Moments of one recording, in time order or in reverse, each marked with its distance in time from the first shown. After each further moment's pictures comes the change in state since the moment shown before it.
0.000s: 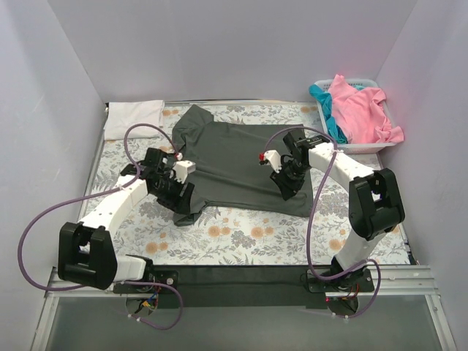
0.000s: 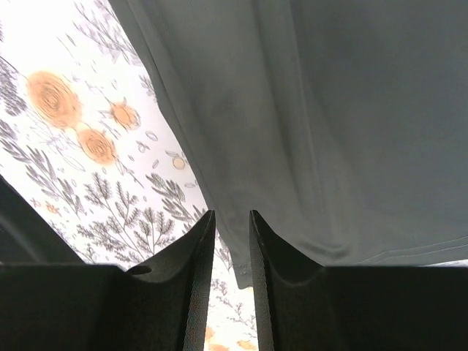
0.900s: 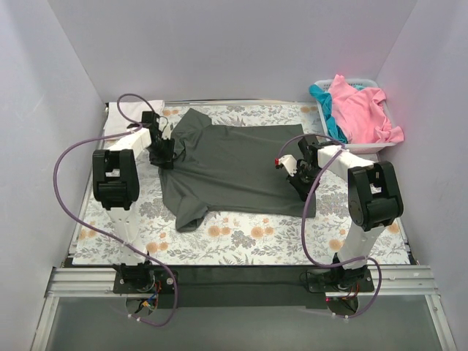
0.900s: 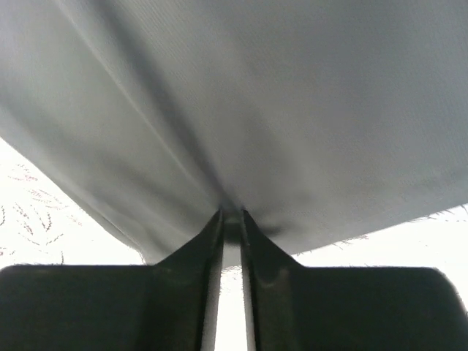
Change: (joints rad) left arm 0.173 0.725 0.581 0.155 -0.280 -0.227; right arm -0.158 0.075 -0.124 0.119 0.158 -0.077
